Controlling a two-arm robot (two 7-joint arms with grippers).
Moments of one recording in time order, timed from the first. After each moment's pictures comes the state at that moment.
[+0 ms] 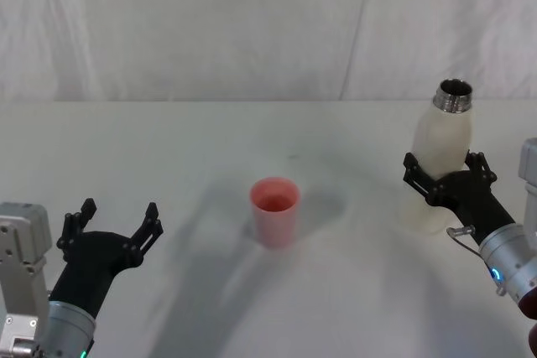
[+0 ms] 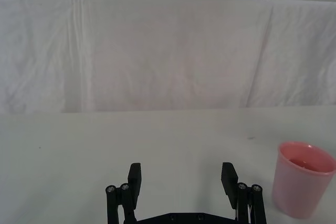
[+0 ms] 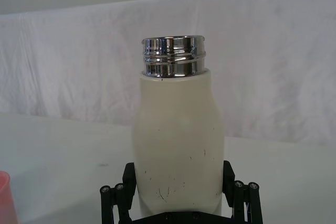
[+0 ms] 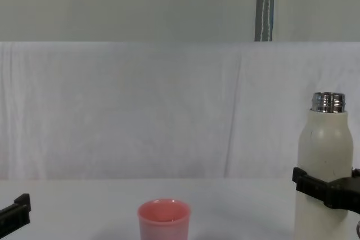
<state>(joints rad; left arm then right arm) 0.27 0.24 0.04 -1.85 -0.25 -0.02 -0.02 0.18 0.15 -0.16 -1.35 0.23 -0.15 0.25</state>
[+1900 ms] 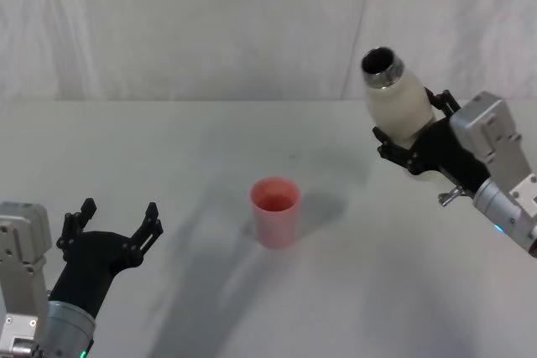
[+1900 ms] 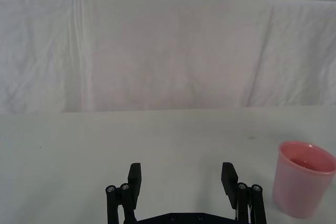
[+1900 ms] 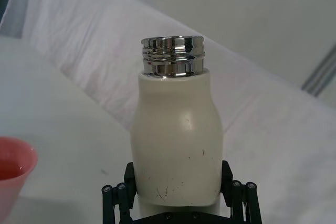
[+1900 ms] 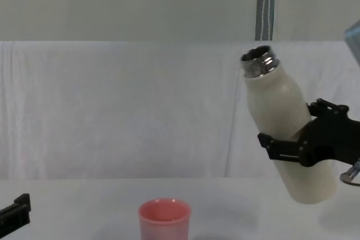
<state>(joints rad) 0.27 0.24 0.04 -1.85 -0.25 -0.02 -0.02 0.30 0.32 -0.32 -1.48 -0.07 -0.12 0.29</state>
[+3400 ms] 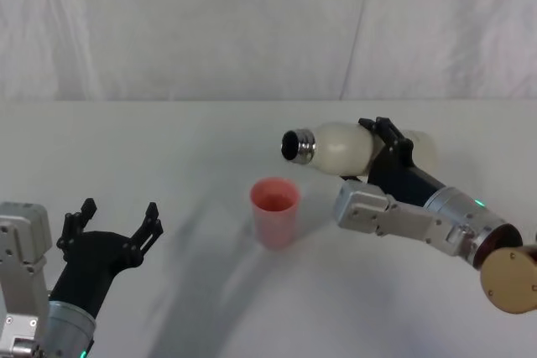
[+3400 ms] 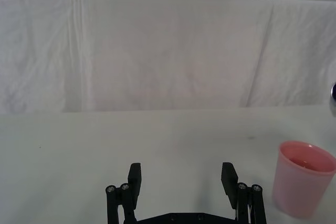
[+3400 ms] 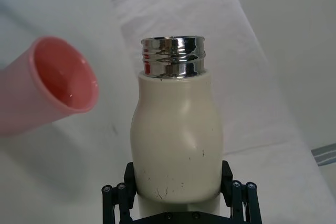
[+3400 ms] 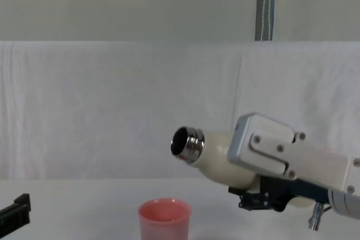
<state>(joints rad) 0.27 0.24 0.04 -1.85 -0.25 -0.02 -0.02 0.37 0.35 -0.55 -1.46 -0.63 -0.06 0.17</state>
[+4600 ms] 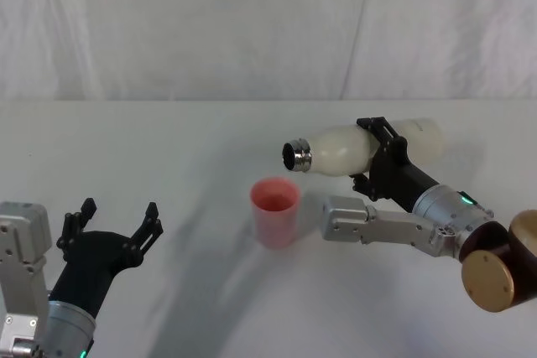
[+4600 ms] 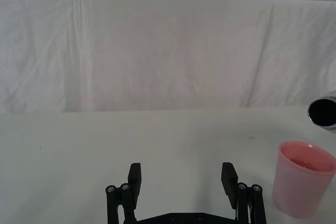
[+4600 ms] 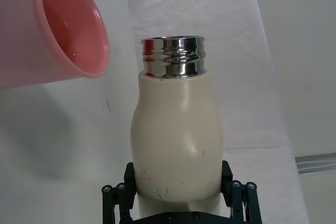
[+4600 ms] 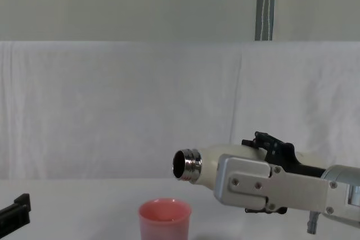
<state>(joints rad) 0.27 0.24 0.04 -1.85 -0.25 -0.02 -0.02 0.43 0.34 -0.61 -1.35 -0.82 -0.03 0.09</state>
